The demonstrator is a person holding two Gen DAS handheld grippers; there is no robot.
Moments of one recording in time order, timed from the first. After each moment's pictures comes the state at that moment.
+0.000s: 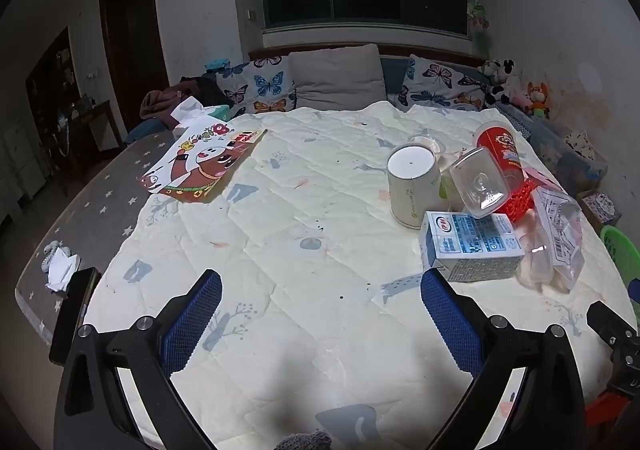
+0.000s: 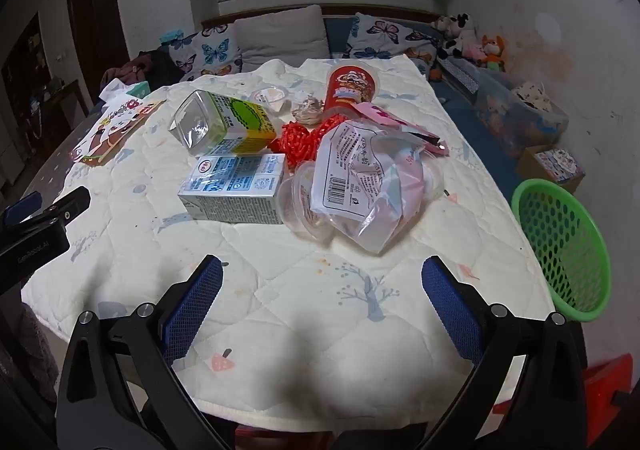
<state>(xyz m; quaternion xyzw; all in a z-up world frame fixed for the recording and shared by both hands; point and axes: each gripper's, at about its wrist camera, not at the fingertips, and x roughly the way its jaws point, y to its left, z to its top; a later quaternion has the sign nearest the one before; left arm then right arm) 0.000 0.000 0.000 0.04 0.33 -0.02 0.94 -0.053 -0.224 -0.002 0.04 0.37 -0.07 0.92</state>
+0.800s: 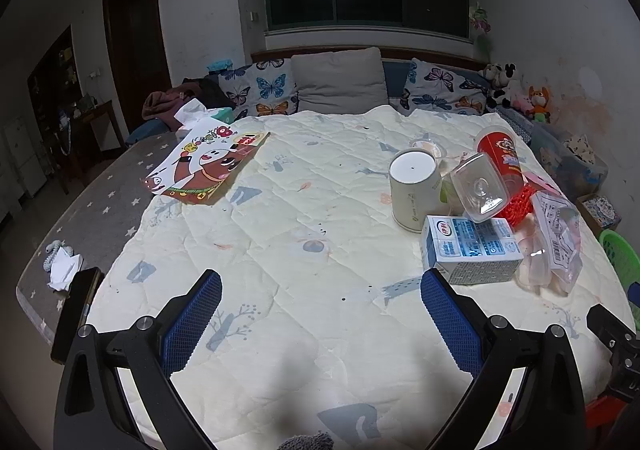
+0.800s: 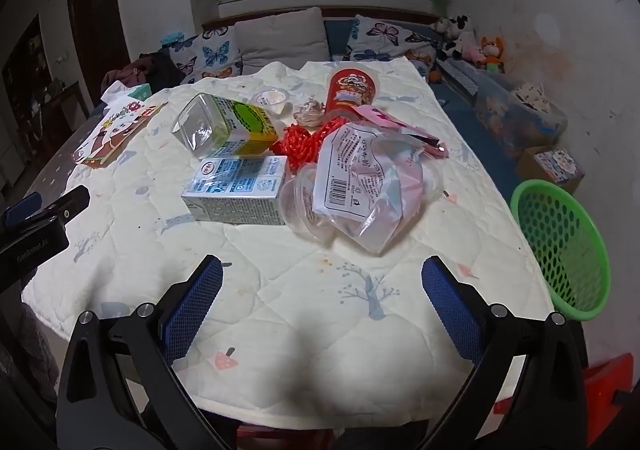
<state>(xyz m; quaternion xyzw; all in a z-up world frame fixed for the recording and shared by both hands) -0.004 0.003 0.006 0.04 0.33 -0.02 0.94 -0.057 -0.223 -0.001 0.04 0.37 -0.07 0.92</state>
